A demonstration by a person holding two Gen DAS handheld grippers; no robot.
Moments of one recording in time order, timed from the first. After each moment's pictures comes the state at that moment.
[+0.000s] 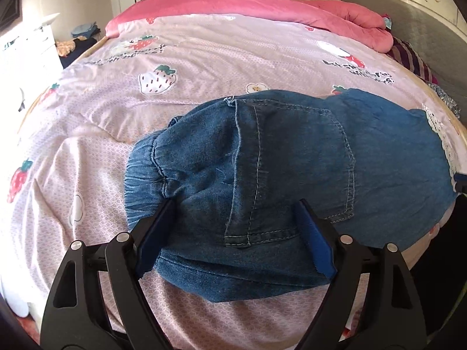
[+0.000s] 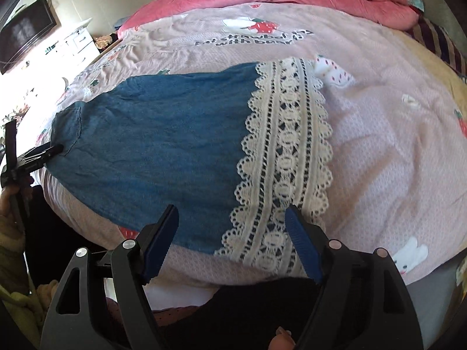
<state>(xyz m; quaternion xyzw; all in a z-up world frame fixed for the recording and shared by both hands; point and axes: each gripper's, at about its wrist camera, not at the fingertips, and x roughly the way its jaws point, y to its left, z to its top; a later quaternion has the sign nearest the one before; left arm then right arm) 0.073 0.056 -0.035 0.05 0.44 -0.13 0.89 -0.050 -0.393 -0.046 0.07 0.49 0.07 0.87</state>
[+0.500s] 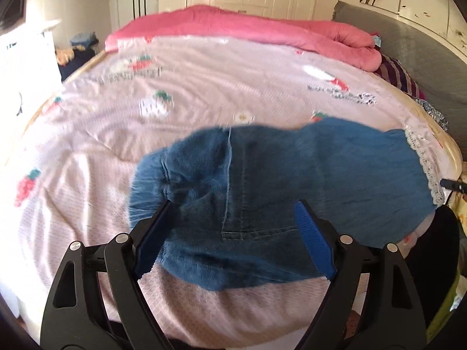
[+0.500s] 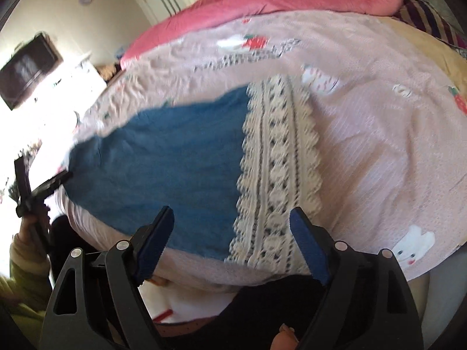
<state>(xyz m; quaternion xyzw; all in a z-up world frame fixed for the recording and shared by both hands) 0.047 0.053 0.008 0.04 0.39 -0.15 0.91 -0.054 -0.419 -0.015 0.15 0.44 0.08 0.88</state>
